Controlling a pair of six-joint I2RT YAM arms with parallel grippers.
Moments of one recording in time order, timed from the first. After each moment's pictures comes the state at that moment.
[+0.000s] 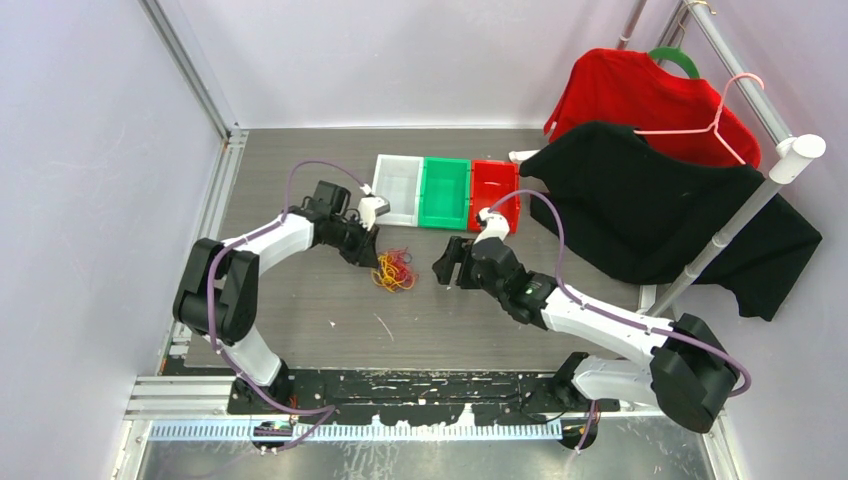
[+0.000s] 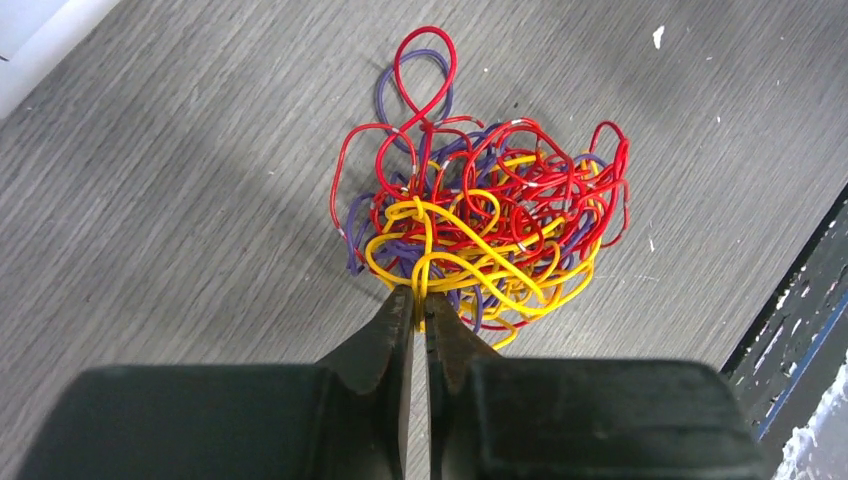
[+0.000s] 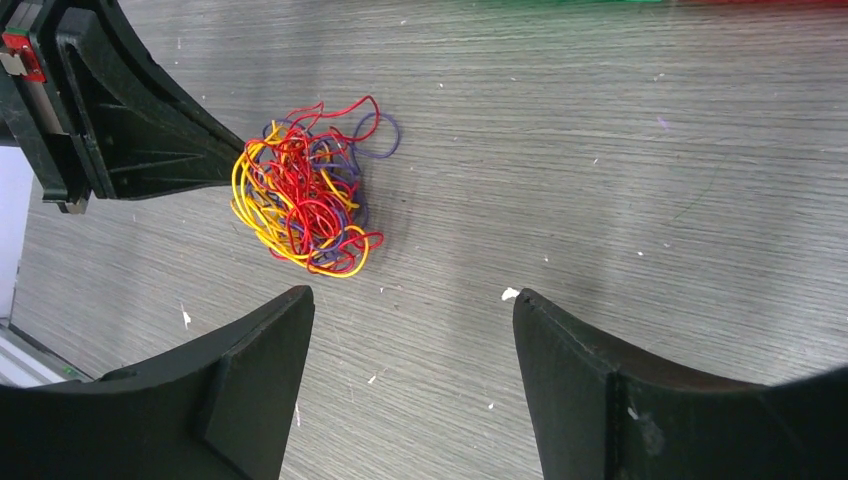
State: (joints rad) left arm -0.34 1.67 1.01 -0.40 0.60 0.28; right arm 0.81 1.15 0.60 0.01 0.23 0.71
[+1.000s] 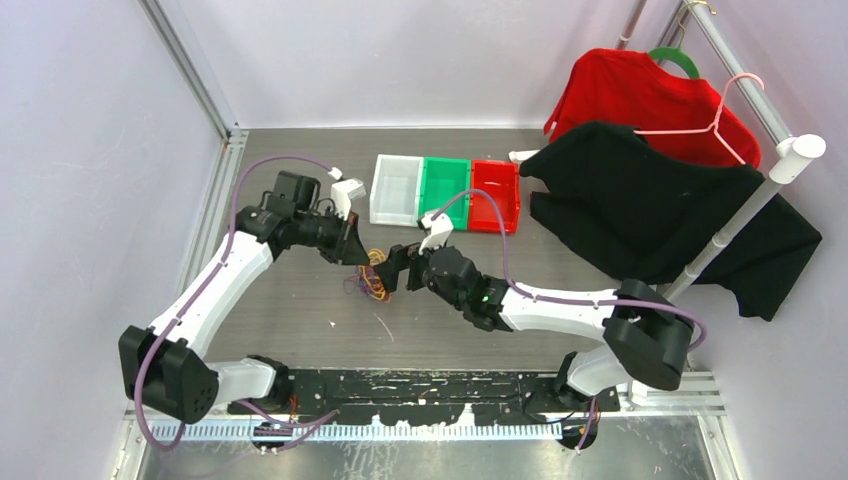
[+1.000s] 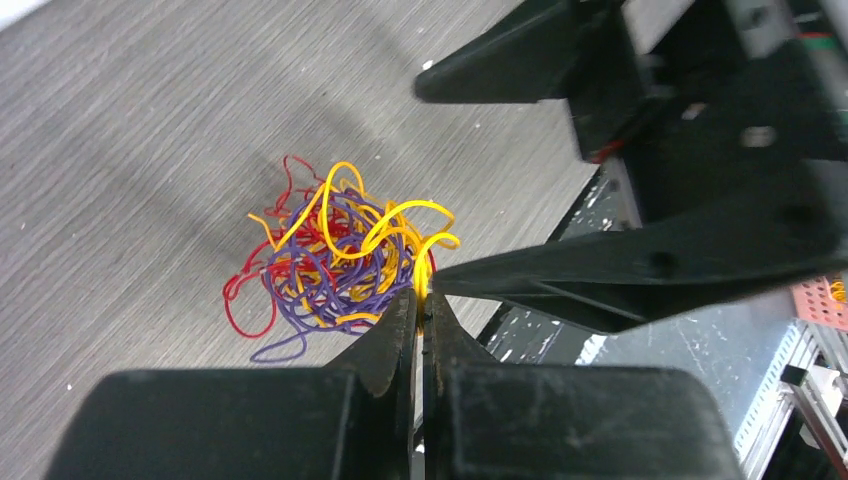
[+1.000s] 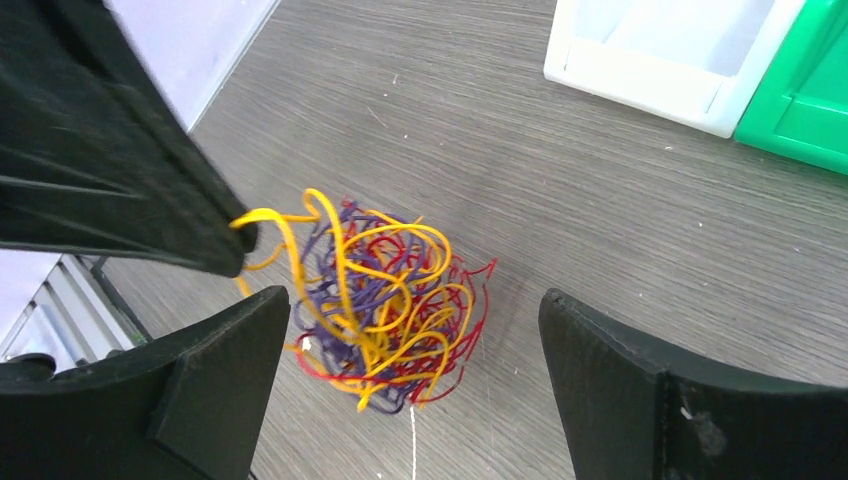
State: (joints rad) left arm -0.35 1.26 1.09 -0.76 0.66 0.06; right arm 1.04 1.40 0.71 0.42 0.29 0.54
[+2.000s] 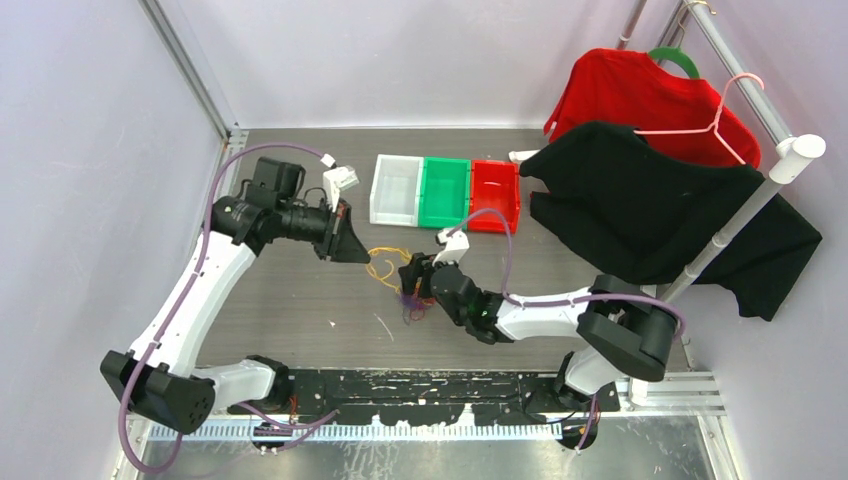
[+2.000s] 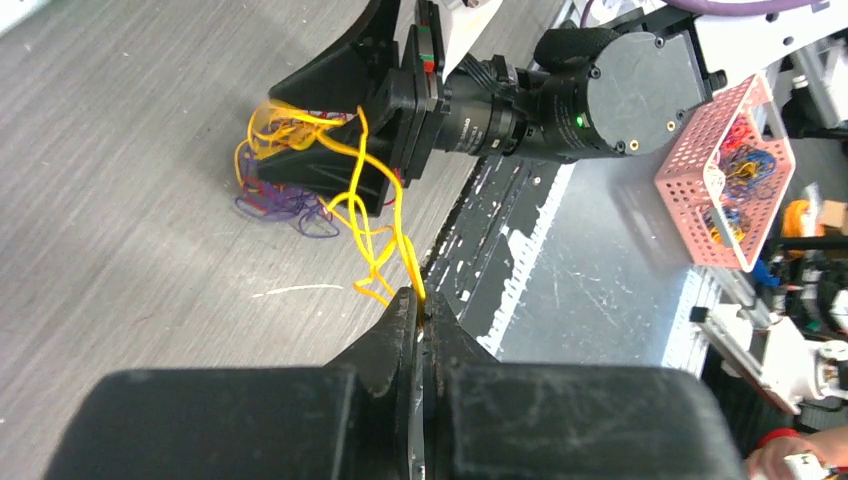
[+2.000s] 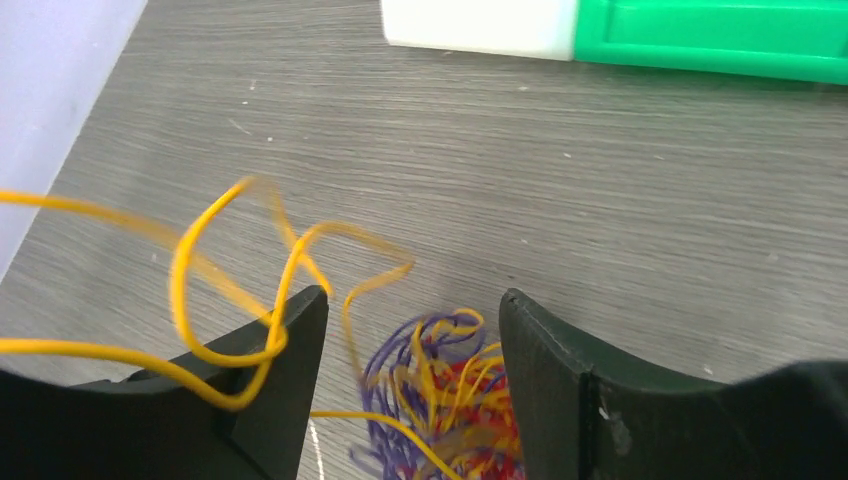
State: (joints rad) left arm -0.35 1.20 1.29 -0.97 0.86 0.06; right arm 1.06 1.51 0.59 0.58 0.53 0.62
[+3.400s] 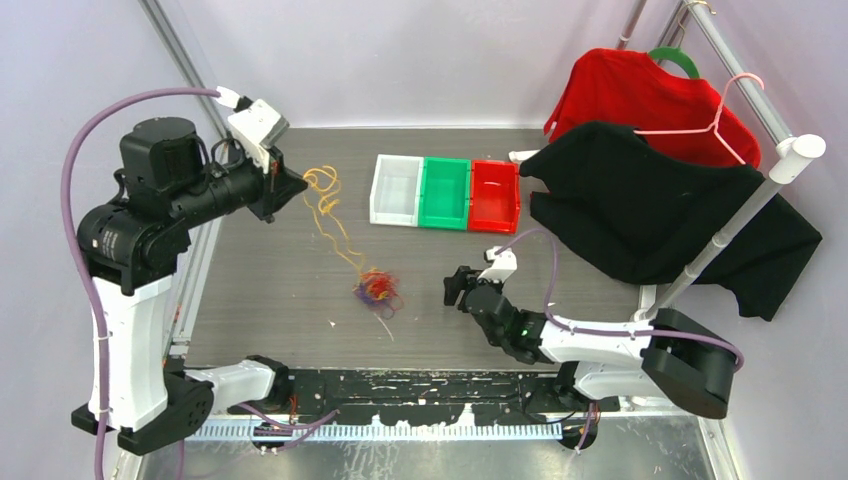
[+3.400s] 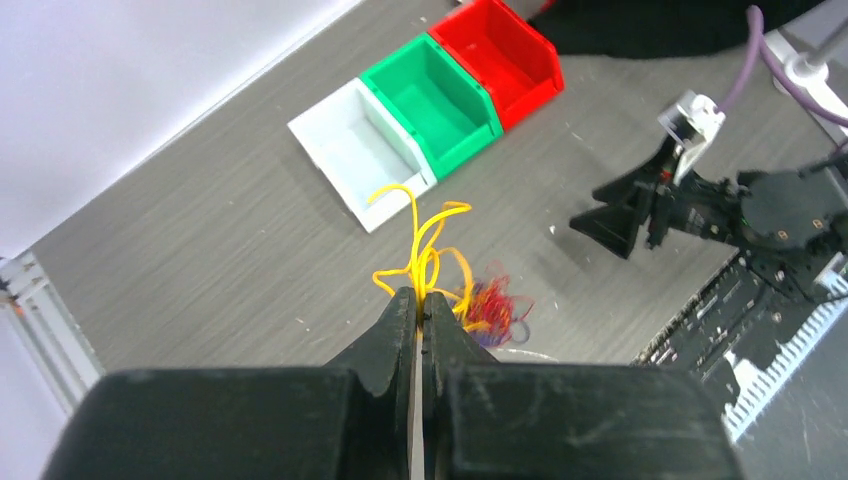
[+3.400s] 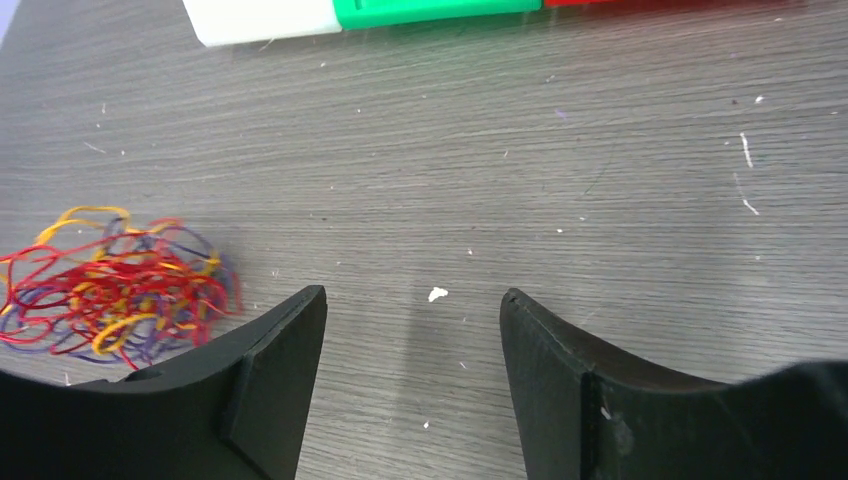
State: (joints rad) left arm -0.35 1.18 2.01 -1.23 0.36 0.23; right arm 1.06 1.18 0.33 0.36 0.72 0.74
